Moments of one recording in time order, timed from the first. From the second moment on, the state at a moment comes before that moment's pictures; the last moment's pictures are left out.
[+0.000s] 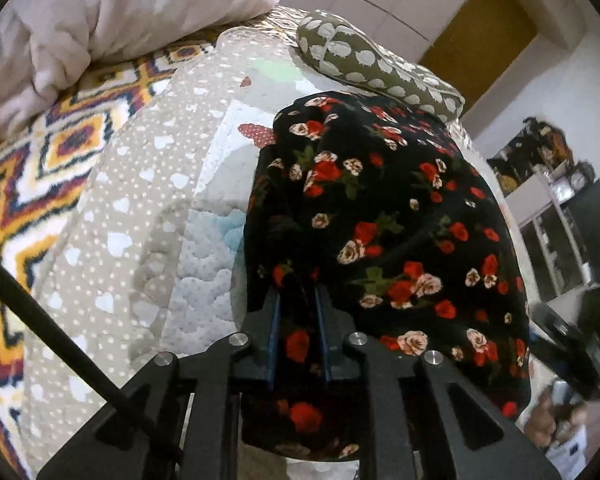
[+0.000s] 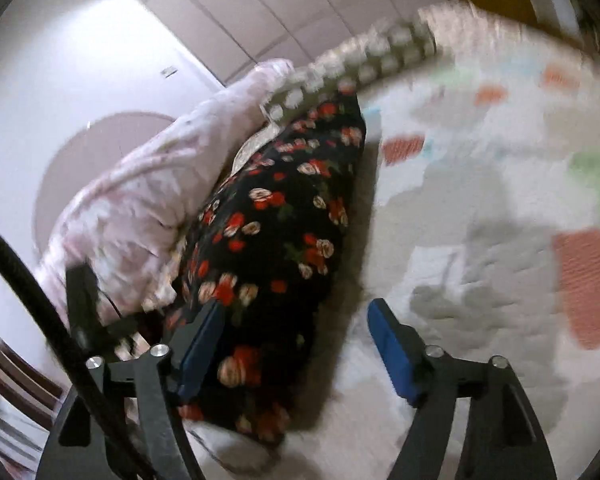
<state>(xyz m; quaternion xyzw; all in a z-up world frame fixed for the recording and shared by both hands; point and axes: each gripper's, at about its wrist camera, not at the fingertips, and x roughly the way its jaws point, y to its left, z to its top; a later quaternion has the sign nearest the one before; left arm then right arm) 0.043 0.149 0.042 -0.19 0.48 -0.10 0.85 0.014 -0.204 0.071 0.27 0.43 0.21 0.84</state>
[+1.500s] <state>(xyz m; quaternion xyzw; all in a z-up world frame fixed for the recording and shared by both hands) -0.031 0.065 0.079 -0.12 0.47 -0.04 0.88 0.036 -0.236 0.106 0.25 0.45 0.25 0.82</state>
